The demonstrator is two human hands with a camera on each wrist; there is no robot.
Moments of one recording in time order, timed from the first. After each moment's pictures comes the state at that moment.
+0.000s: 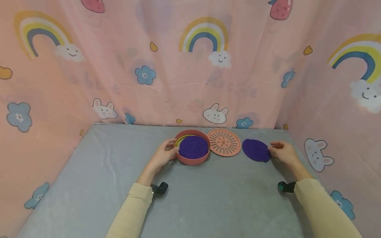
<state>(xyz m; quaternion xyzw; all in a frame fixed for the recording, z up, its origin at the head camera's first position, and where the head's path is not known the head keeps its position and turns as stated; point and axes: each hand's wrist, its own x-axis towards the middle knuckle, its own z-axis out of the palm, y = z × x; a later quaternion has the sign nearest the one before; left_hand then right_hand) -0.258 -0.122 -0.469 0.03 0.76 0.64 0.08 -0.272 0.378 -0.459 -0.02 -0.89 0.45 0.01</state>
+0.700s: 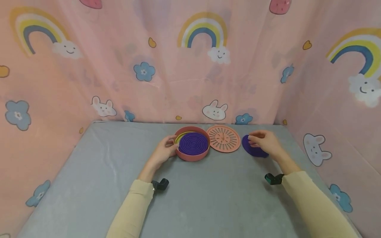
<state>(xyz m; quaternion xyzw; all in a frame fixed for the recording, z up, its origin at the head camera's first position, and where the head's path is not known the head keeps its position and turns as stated) -0.259 -0.121 -0.469 0.03 0.75 0.65 0.08 -0.271 0.305 -0.417 0.02 -0.87 0.49 -0.06</state>
